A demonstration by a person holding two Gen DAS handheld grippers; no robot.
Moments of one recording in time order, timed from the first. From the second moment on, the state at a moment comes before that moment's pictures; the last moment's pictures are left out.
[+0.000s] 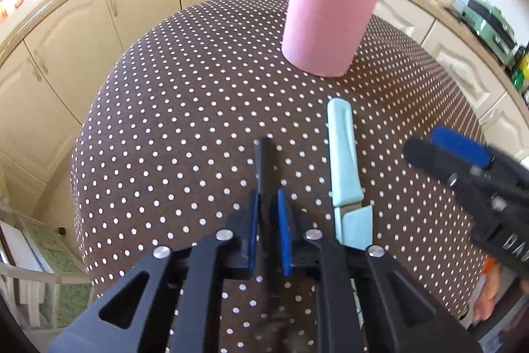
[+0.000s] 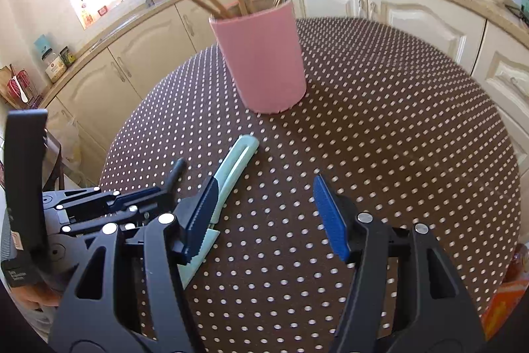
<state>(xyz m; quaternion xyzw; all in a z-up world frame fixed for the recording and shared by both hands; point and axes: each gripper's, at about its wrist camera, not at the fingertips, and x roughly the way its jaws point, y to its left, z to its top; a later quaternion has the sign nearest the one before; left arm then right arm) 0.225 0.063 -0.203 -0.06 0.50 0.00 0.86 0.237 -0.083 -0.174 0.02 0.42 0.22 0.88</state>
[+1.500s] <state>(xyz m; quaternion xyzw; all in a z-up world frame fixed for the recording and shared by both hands) 0.207 0.042 -0.106 -0.12 0.15 -0.09 0.98 0.223 -0.147 -0.107 0.07 0.29 0.30 0.91</state>
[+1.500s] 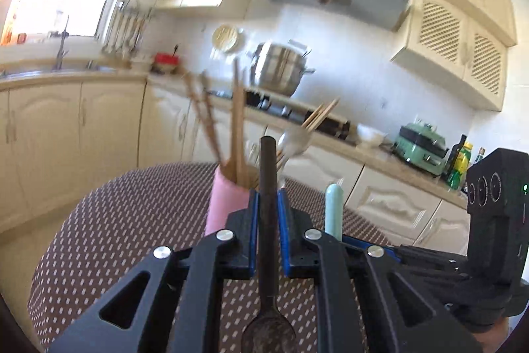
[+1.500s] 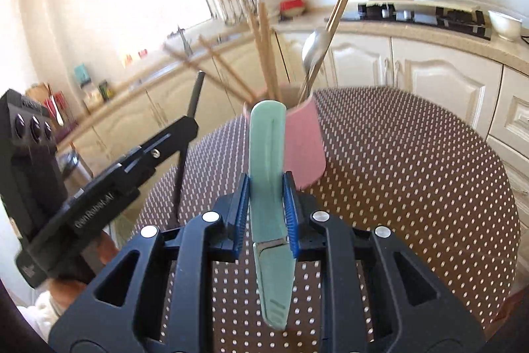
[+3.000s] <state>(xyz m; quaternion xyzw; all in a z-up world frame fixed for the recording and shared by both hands) 0.323 0.033 -0.082 -0.16 -0.04 -0.01 0.99 0.334 -0.137 -0.048 0.13 0.12 0.36 0.92</state>
